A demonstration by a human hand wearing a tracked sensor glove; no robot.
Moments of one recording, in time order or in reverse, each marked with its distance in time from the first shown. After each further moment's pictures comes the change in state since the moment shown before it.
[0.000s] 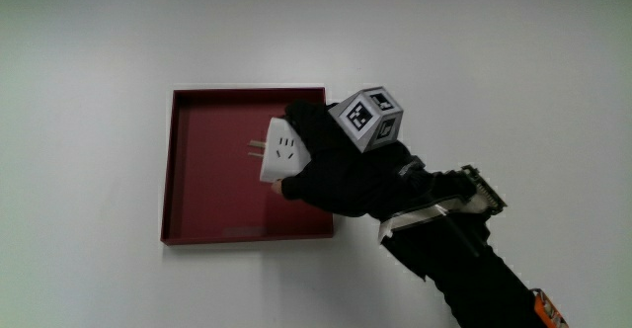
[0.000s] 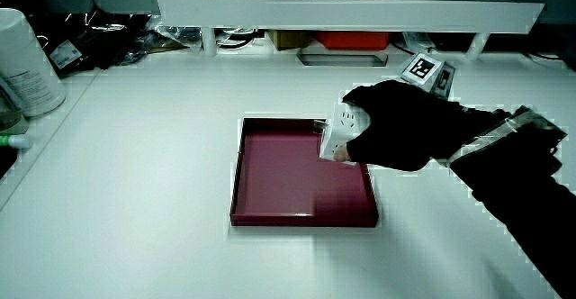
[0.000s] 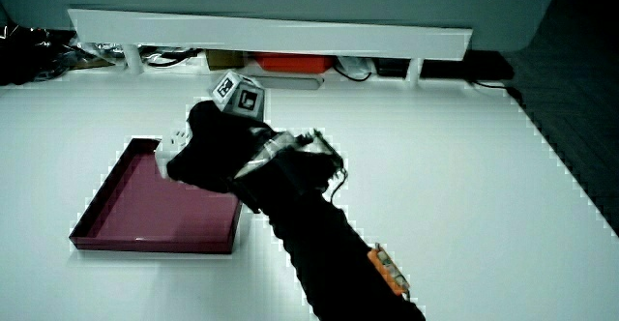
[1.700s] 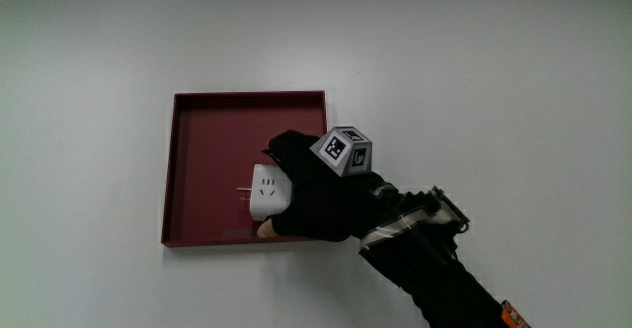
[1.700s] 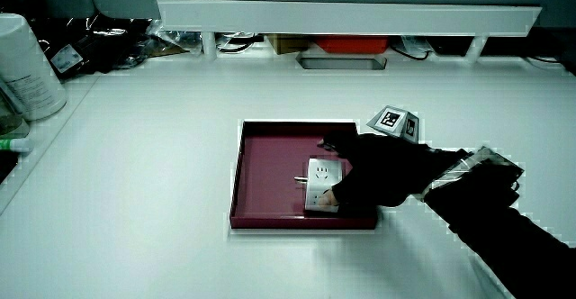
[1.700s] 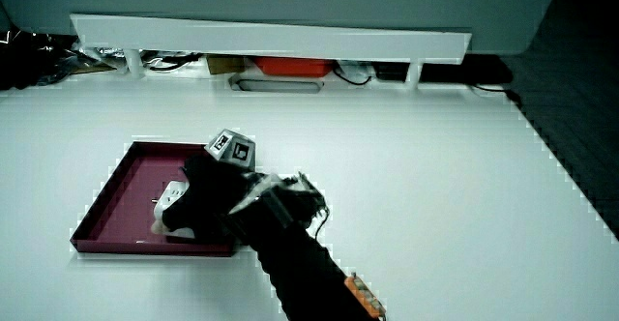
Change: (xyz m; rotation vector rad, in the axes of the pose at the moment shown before) arm 0.044 0.022 -0.086 -0.292 0.127 -0.087
